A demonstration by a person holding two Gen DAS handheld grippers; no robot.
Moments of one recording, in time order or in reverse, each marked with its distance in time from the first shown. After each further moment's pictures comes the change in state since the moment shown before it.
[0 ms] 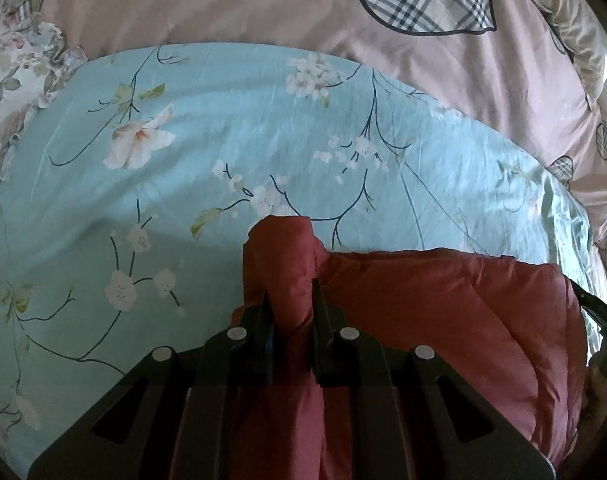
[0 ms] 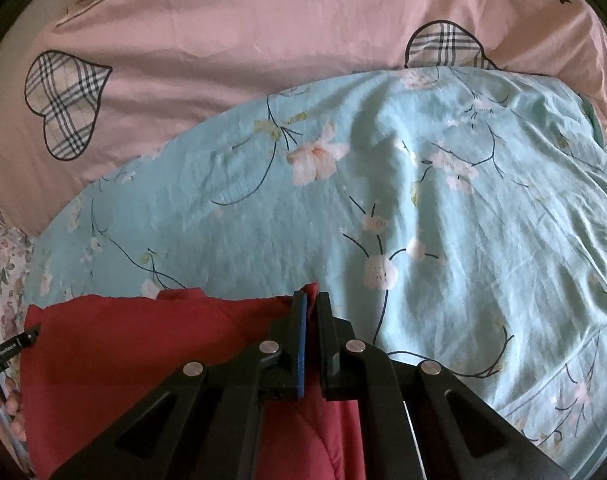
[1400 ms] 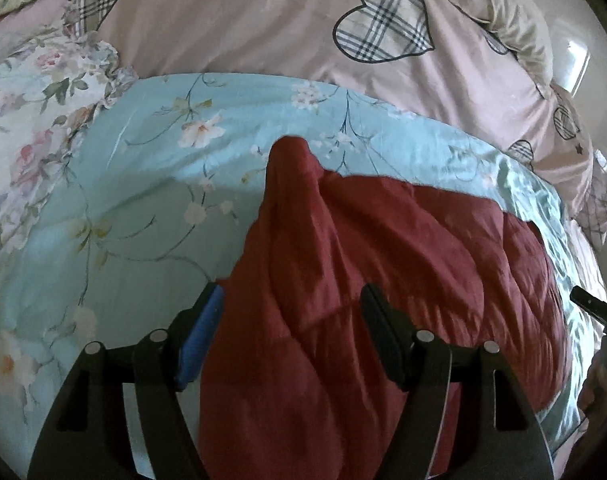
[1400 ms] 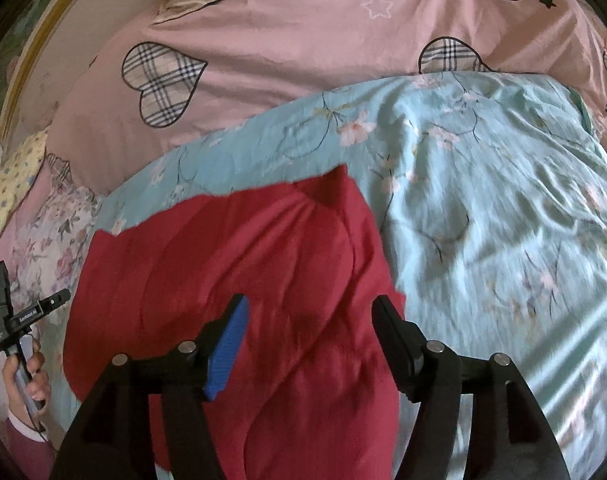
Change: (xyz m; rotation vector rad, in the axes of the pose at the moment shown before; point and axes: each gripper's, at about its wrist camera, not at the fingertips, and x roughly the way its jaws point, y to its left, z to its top) left arm -0.120 0.024 -0.092 0.044 -0.100 -0.021; right arm -0.127 -0.005 -0.098 -0.067 -0.006 0.168
